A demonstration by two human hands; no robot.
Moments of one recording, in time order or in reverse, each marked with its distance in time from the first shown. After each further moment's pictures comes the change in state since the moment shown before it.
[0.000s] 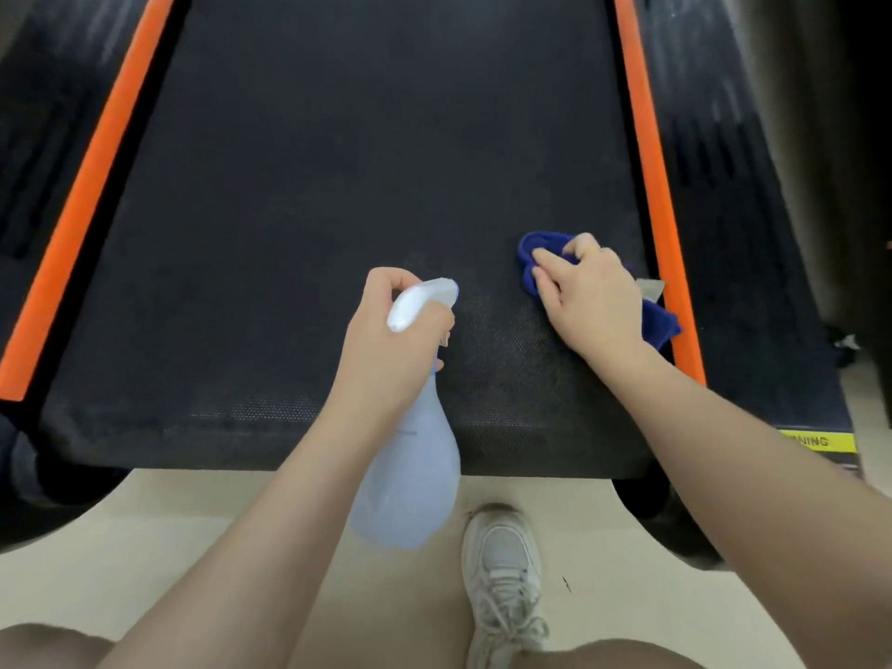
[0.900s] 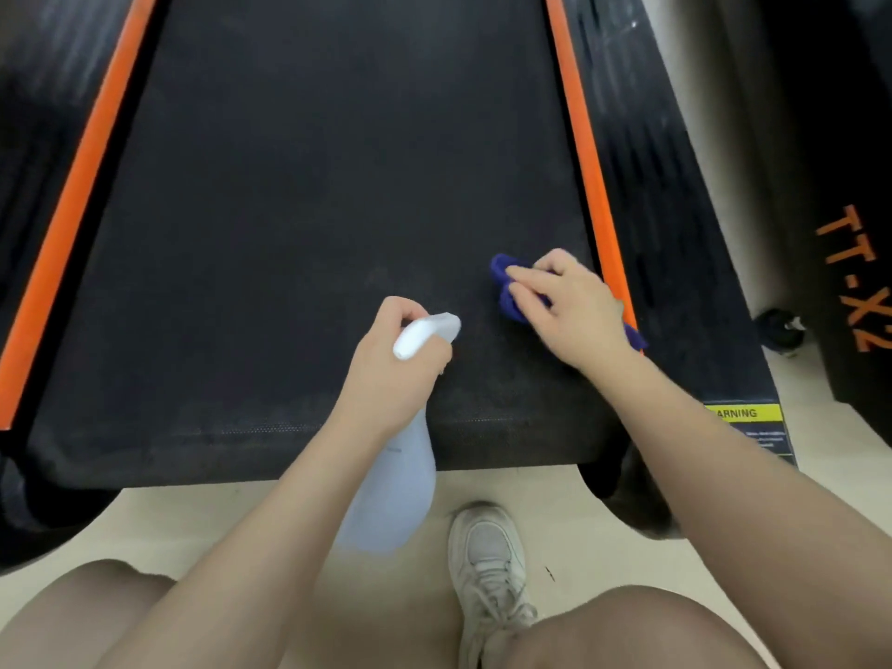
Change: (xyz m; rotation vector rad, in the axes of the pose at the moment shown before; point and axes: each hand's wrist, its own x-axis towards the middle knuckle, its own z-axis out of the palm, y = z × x) left_hand -0.019 0.006 0.022 0.179 -0.141 0.002; right_hand -0.024 0.009 -0.043 0.362 -0.020 0.012
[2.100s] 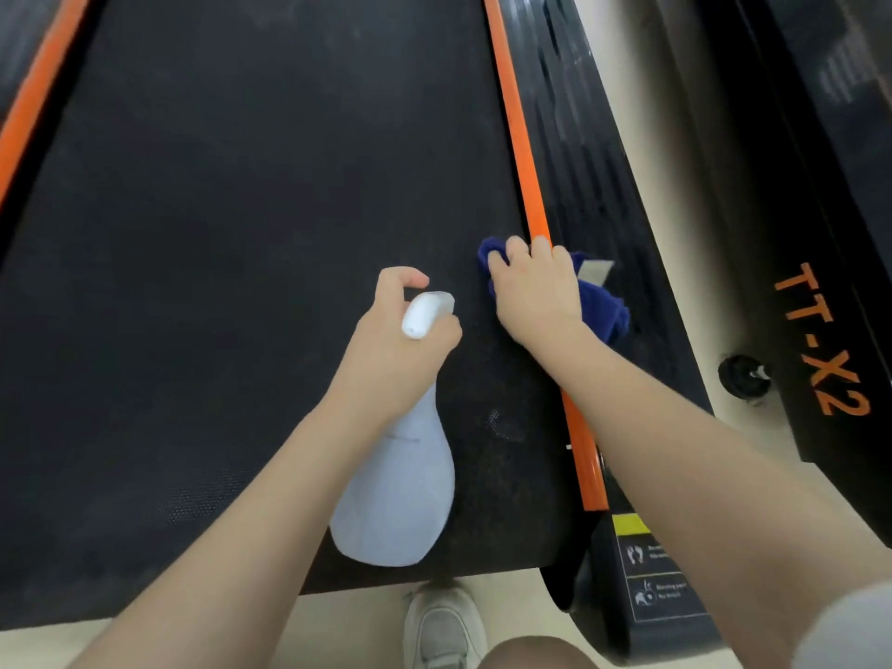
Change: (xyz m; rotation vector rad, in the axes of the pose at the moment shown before) left_hand 0.078 0.073 0.042 0.065 -0.037 0.098; right_hand 0.104 0.054 0.004 -0.877 -0.218 0.010
